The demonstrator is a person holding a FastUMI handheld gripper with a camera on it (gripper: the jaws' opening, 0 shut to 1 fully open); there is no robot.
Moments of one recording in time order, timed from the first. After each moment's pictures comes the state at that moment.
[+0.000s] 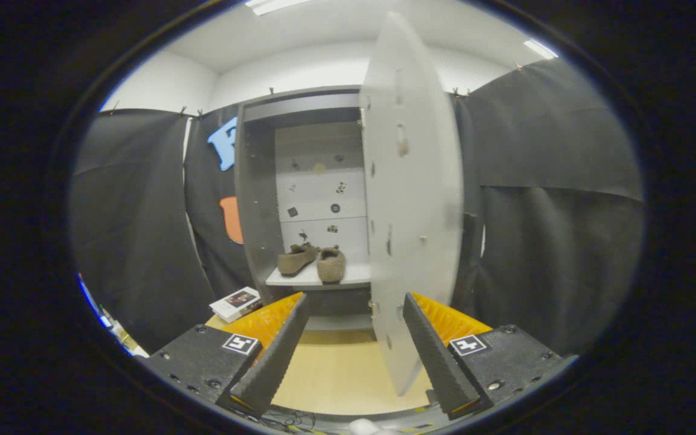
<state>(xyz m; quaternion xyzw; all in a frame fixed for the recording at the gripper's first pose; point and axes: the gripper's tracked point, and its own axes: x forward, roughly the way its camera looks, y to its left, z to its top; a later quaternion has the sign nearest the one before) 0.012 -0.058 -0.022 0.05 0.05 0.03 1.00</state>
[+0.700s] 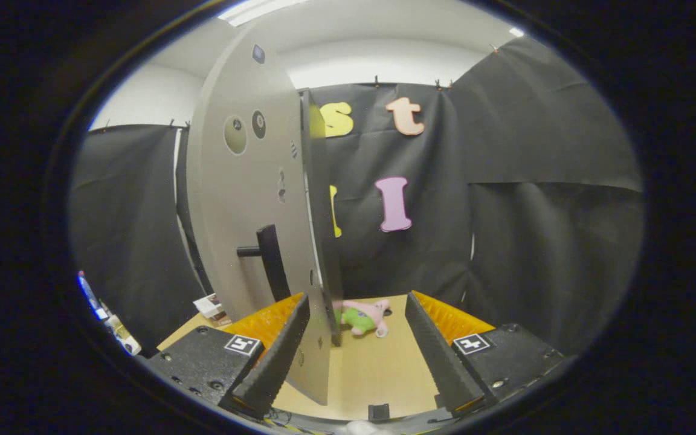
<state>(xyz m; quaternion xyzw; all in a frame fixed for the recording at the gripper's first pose) 0.073 -0.201 -0.025 0.06 0.05 0.09 0.99</state>
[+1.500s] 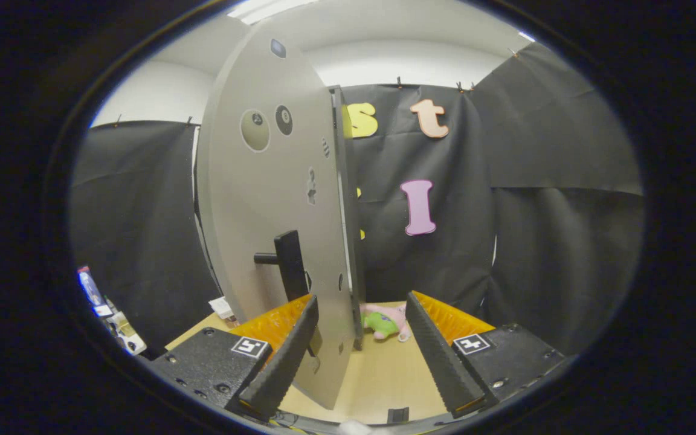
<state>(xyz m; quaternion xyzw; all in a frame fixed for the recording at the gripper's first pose) 0.067 -0.138 -0.019 0.04 0.04 0.10 0.99</state>
